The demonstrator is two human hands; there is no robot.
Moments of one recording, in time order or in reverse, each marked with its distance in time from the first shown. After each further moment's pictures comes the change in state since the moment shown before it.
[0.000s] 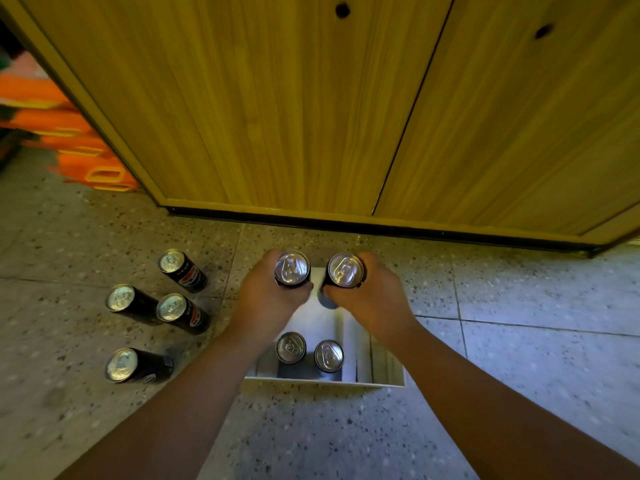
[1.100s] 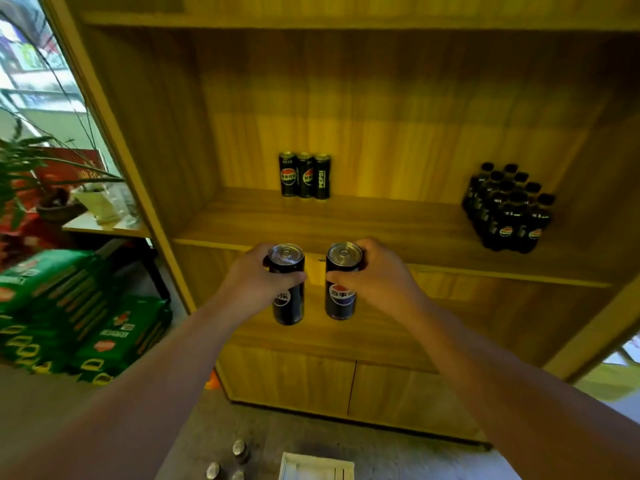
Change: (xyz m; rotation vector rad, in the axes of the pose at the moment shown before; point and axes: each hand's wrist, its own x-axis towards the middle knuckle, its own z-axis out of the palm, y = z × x) left_hand -0.125 0.784 -0.429 0.014 0.070 0.187; right_hand -0.170 -0.694 -0.538 0.069 0.043 -0.393
